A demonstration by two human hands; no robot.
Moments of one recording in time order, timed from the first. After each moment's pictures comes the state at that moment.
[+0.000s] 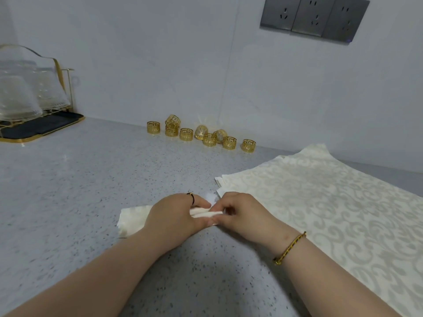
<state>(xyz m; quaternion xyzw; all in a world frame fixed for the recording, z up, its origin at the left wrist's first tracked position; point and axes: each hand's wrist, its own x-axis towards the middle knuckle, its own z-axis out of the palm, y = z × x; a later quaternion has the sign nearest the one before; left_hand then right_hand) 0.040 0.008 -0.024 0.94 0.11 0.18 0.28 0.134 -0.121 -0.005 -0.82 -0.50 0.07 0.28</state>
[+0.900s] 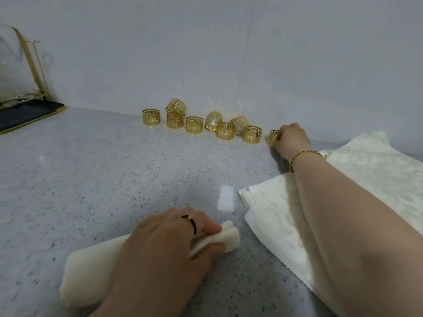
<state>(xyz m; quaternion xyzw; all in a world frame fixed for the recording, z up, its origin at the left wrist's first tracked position) 0.065 0.041 -0.039 0.93 0.13 0.26 0.23 0.372 -0.029 -0.009 -0.96 -0.22 -0.12 0.11</state>
